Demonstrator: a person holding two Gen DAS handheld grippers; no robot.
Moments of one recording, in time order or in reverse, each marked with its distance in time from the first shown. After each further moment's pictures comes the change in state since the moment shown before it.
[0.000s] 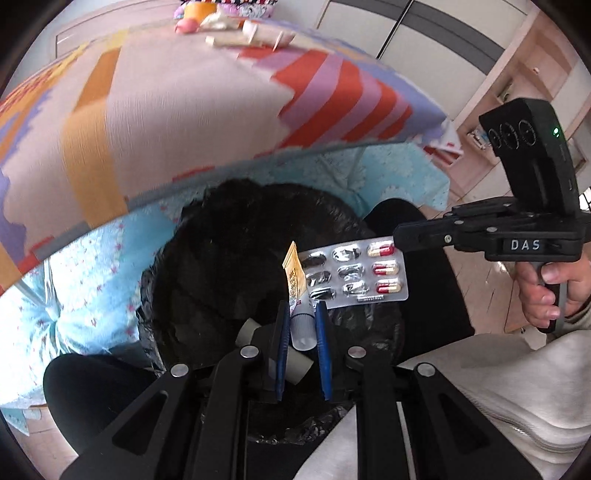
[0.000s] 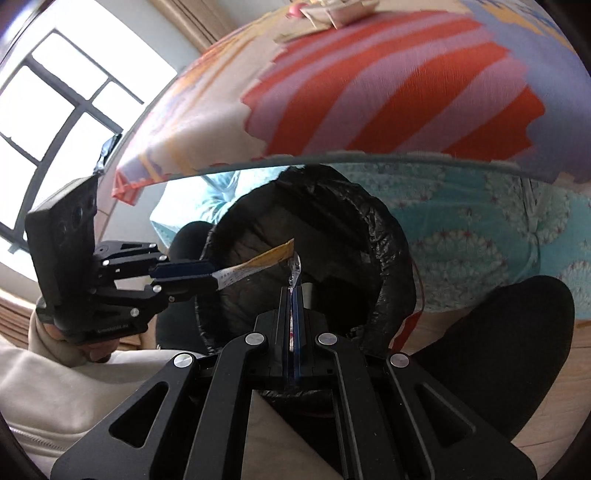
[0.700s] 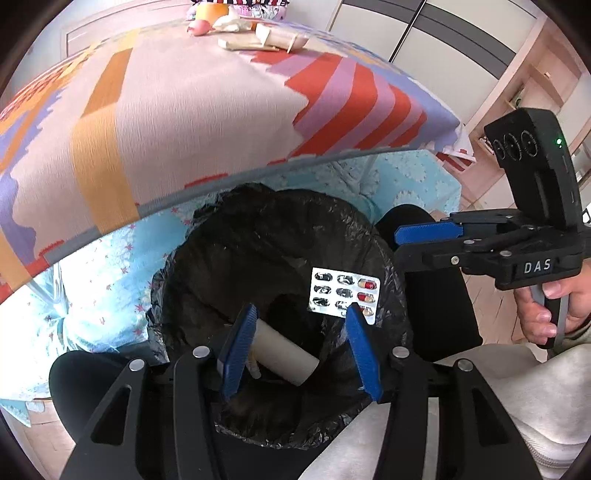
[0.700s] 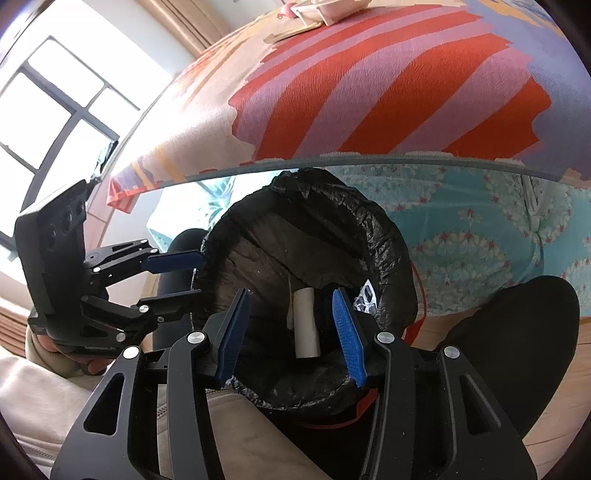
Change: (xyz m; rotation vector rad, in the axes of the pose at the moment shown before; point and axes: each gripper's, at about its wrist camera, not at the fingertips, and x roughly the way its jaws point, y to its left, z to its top) left arm -0.006 0.000 0.006 -0.019 -0.021 0.043; right arm 0.005 -0.002 0.004 0.019 -0.020 0.000
